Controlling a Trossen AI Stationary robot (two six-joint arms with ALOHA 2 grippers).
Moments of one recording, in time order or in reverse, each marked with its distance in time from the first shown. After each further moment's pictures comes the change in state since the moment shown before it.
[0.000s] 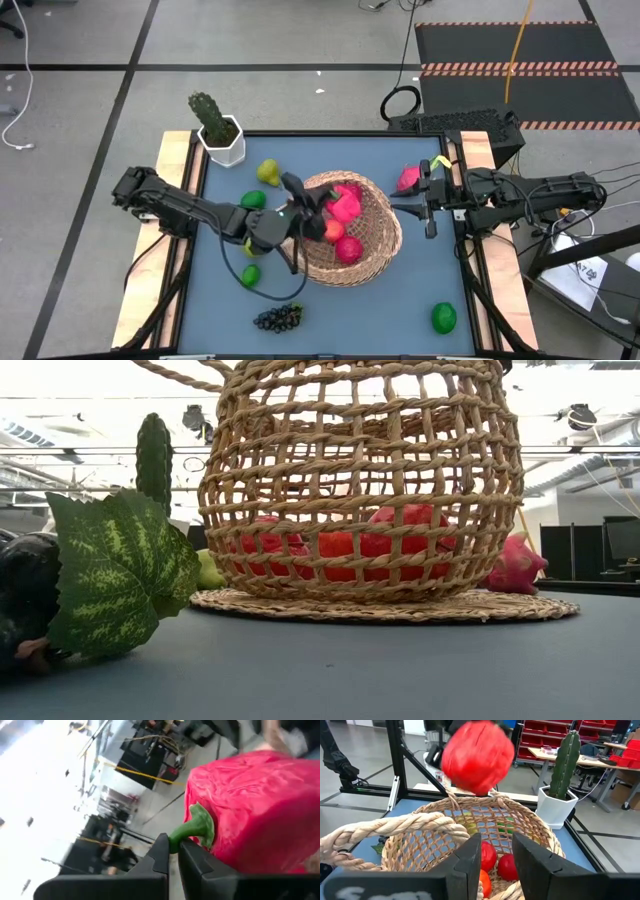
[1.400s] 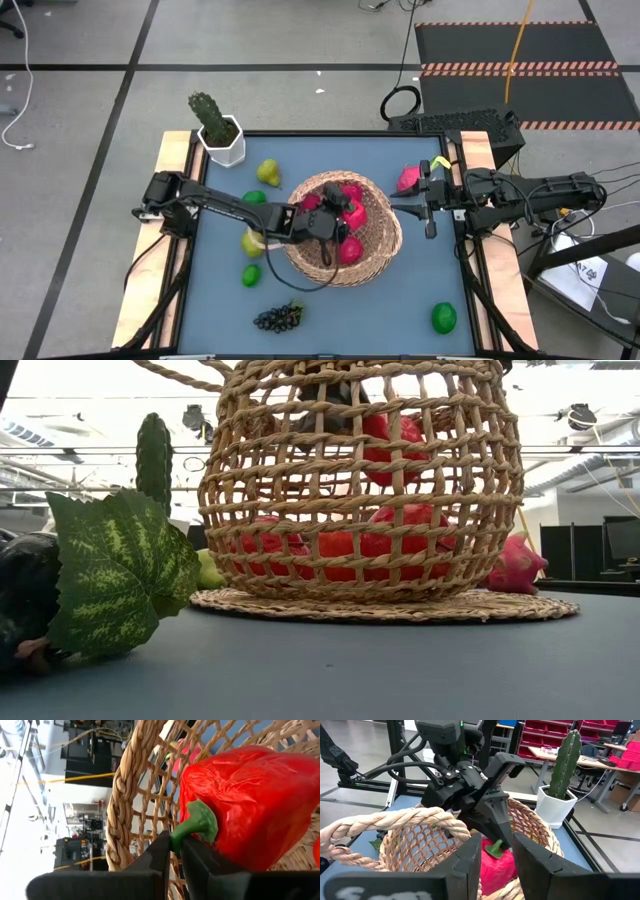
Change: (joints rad) left arm 0.144 0.219 -0.002 -0.146 0.269 0.045; right arm 0.000 0.000 0.000 -0.010 0.001 -0.022
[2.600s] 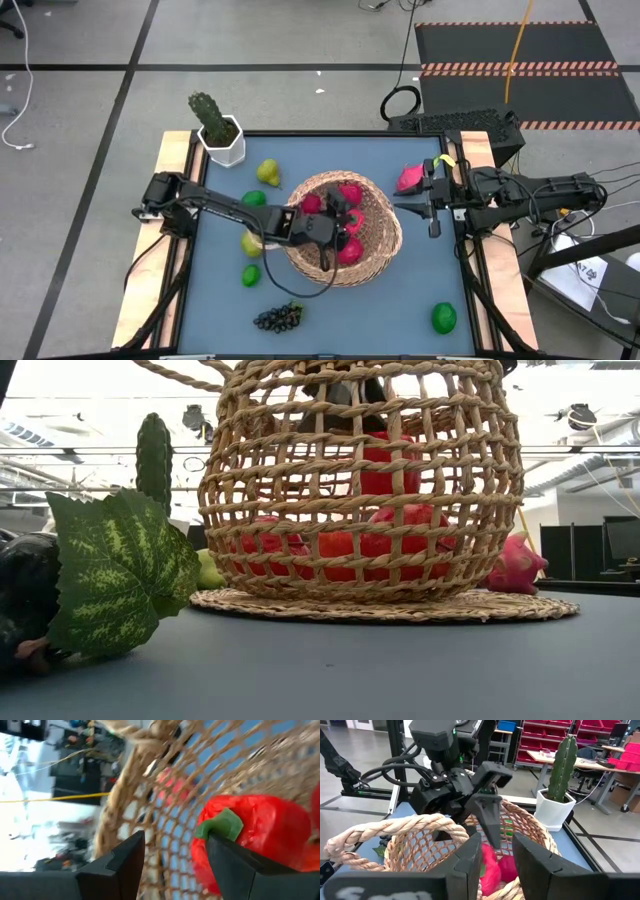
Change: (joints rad) left arm -0.017 0.000 0.000 0.014 0.132 -0.044; right arm 0.000 -0.035 0.000 -0.008 0.000 0.023
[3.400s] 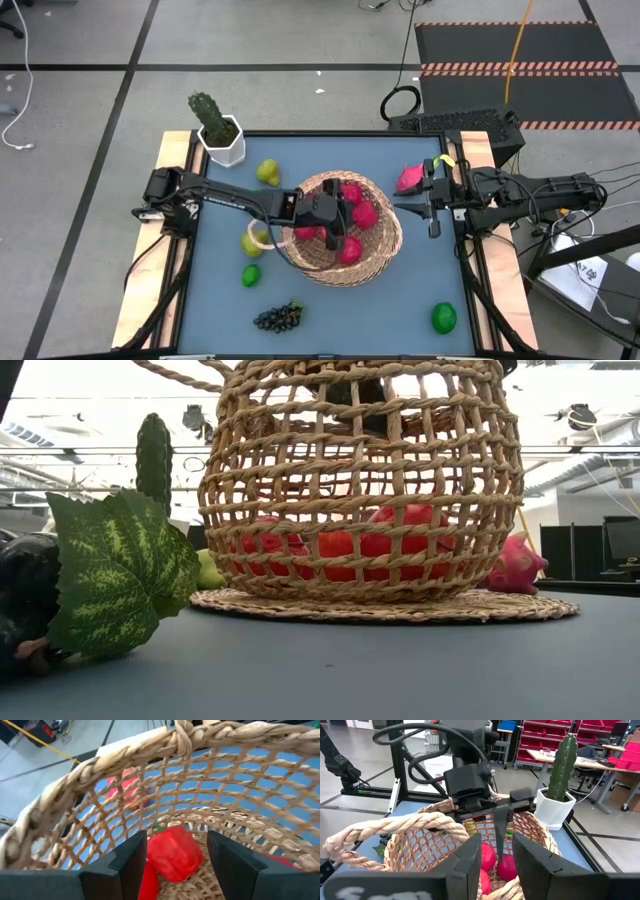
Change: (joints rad) left arm 0.087 -0.013 0.051 -0.112 0.319 -0.709; right arm 0.000 0.000 0.000 -0.005 0.000 0.000
